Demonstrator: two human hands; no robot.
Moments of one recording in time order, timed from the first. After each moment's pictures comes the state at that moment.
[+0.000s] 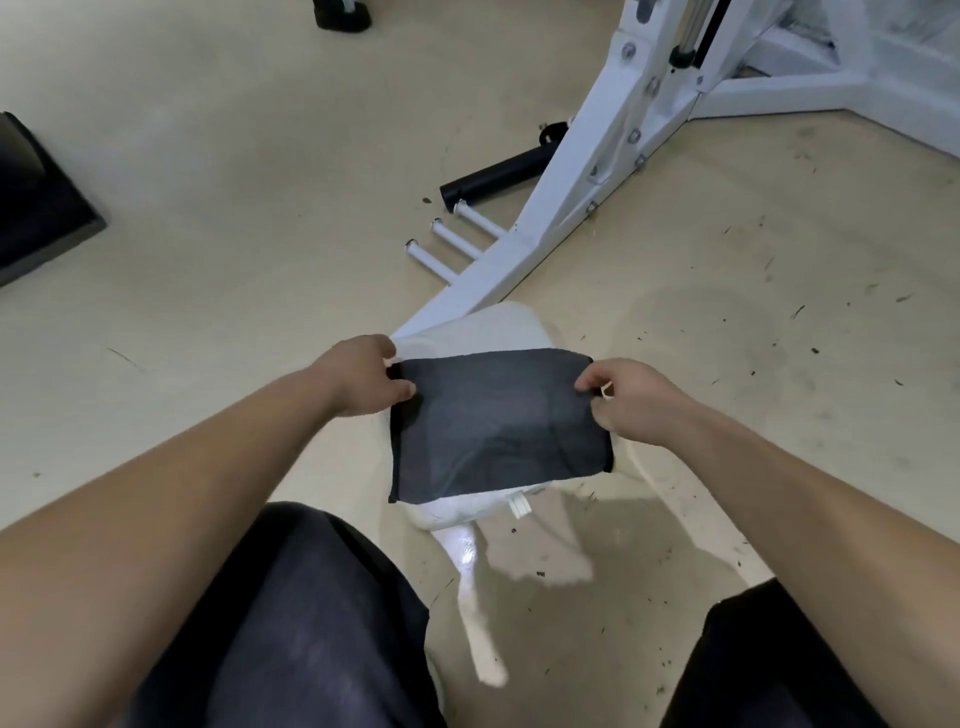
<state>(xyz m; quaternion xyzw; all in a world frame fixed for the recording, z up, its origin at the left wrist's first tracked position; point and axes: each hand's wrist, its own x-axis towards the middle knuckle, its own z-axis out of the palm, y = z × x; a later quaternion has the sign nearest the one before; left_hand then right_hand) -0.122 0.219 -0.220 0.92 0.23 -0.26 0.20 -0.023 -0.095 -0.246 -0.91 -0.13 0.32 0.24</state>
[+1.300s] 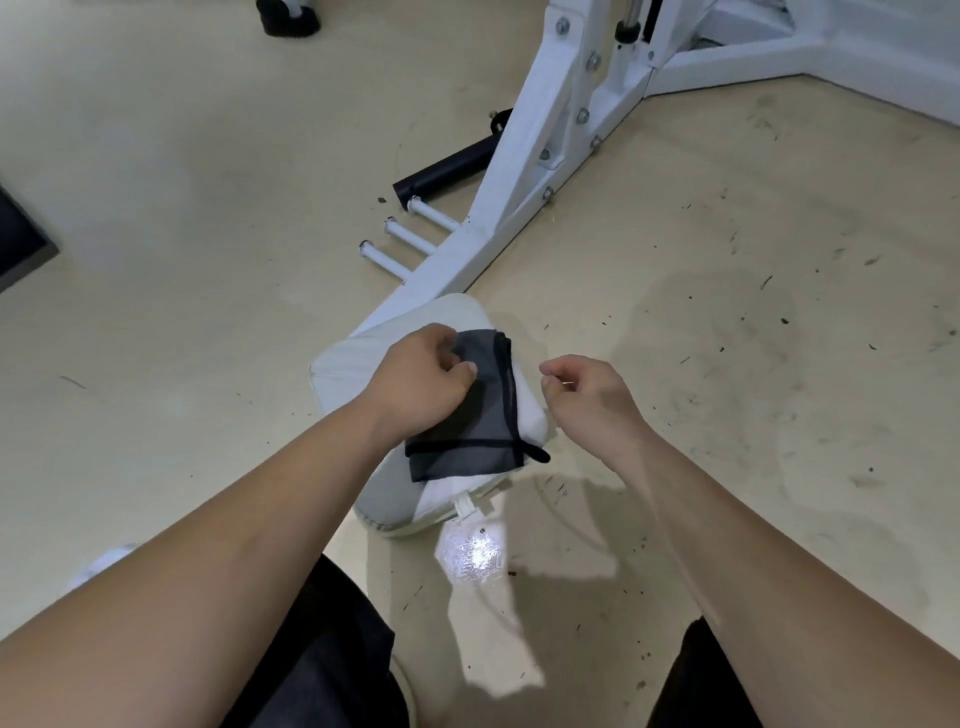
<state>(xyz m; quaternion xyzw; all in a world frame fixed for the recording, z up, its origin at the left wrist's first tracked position) -0.096 0.082 -0.226 0.88 0.23 -0.12 0.41 -0.047 -0.118 -0.267 -0.84 0.00 0.25 0.48</state>
